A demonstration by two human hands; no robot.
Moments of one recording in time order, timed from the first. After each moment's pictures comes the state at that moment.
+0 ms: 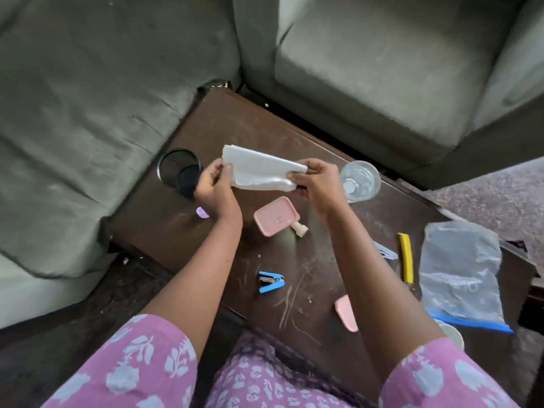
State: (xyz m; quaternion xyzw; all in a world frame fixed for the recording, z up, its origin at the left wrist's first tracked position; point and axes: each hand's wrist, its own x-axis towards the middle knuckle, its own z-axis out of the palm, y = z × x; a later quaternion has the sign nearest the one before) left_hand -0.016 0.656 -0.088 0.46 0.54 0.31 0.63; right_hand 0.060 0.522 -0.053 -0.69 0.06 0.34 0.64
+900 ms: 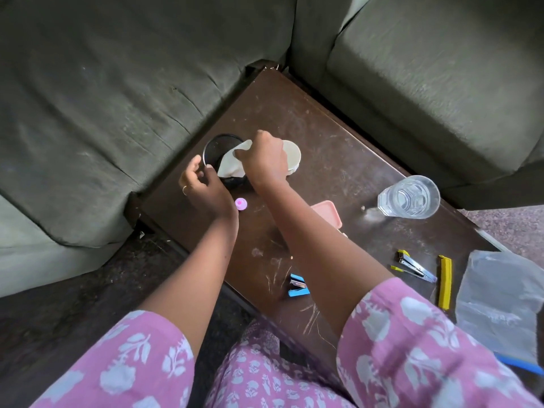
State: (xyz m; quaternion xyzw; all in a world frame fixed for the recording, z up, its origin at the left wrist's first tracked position) left_hand -0.061 0.738 -0.109 0.55 0.62 0.37 0.42; right_hand 0.018 0.710 -0.064 -0.89 -0.12 0.29 0.32
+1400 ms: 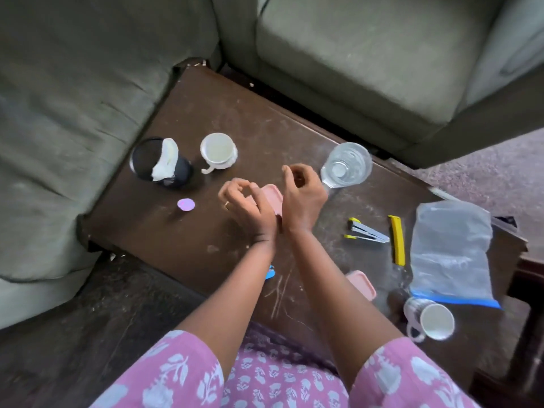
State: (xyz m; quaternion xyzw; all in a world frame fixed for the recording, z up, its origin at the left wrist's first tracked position) left_hand -0.023 0.569 -0.101 0.74 0.44 0.34 0.38; right_hand 0.014 0.532 -0.084 -0.84 0.12 0.04 0.52
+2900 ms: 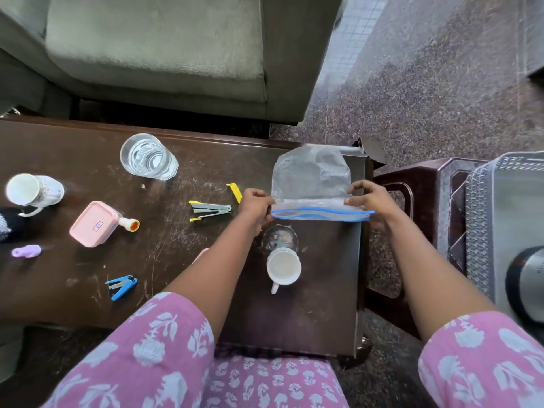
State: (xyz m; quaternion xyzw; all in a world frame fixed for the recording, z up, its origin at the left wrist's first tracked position) left_hand 0.049 0.252 -0.134 0.61 0.45 -0.26 0.60; right_hand 0.062 0.018 -0.125 -0.69 0.31 0.28 0.59
